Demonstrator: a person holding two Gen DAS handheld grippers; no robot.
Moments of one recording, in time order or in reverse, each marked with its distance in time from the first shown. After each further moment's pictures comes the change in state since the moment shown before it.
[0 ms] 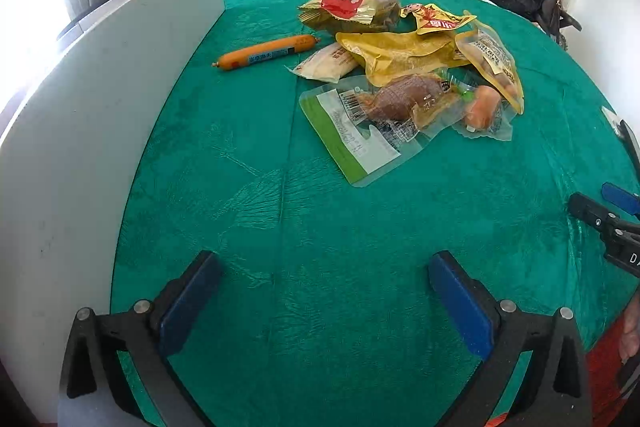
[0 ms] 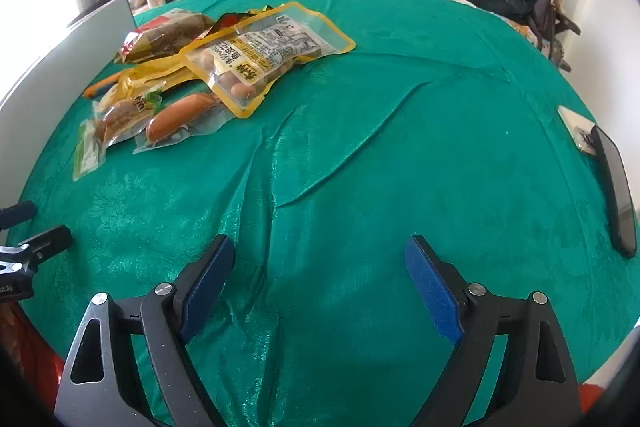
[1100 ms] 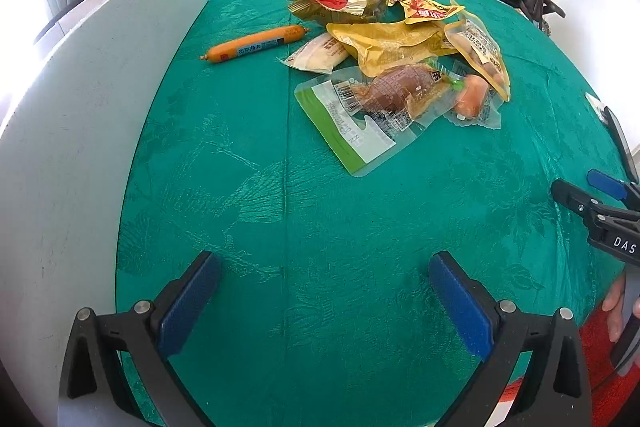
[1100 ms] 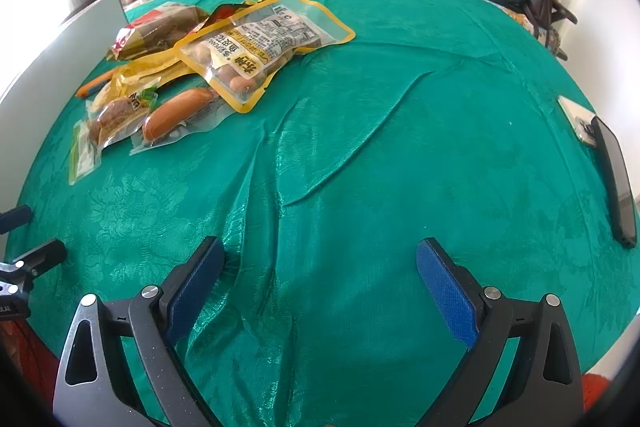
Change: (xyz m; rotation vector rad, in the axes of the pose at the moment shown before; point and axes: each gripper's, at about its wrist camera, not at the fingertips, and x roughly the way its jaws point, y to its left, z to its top) left arm -0.001 0.018 0.012 0.029 0.072 -0.086; right arm 0.002 0.007 0.000 0.013 0.031 -0.010
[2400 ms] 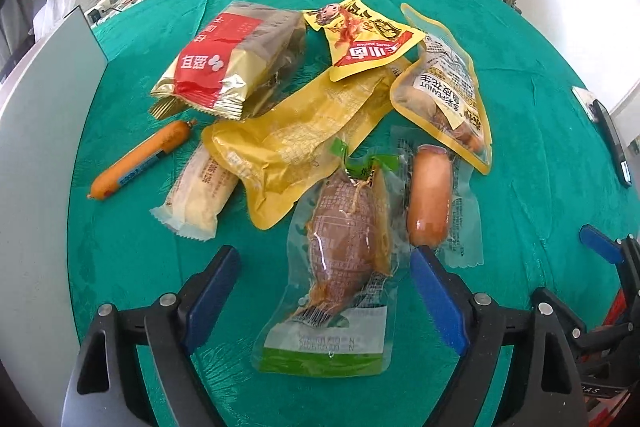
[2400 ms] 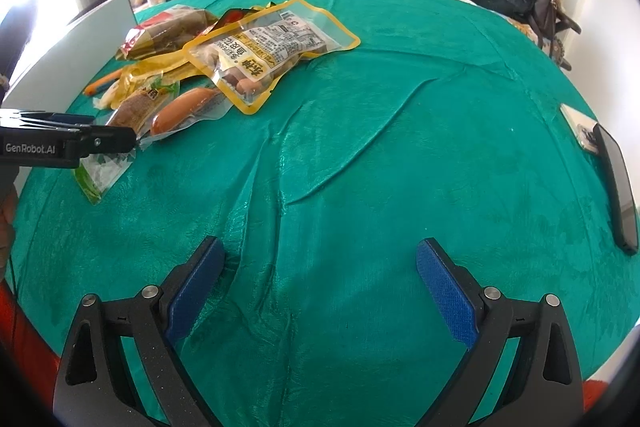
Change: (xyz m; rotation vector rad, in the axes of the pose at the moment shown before) left arm 0.044 -0.063 0.100 0.202 0.066 -0.062; right arm -0.001 0.000 -0.005 -0.024 -0.034 0.013
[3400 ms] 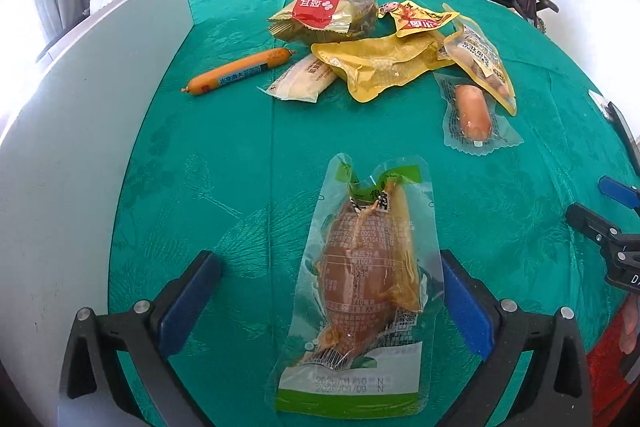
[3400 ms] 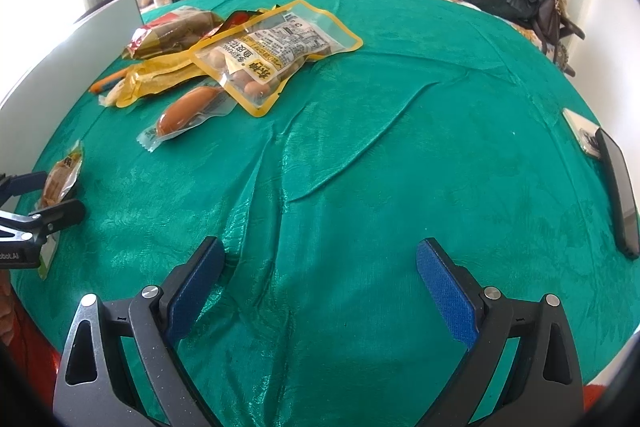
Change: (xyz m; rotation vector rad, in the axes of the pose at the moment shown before) left arm -0.026 0.030 -0.095 -0.128 -0.129 0.107; right arm -0.002 -0.002 -0.006 -0.026 -0.028 0.018
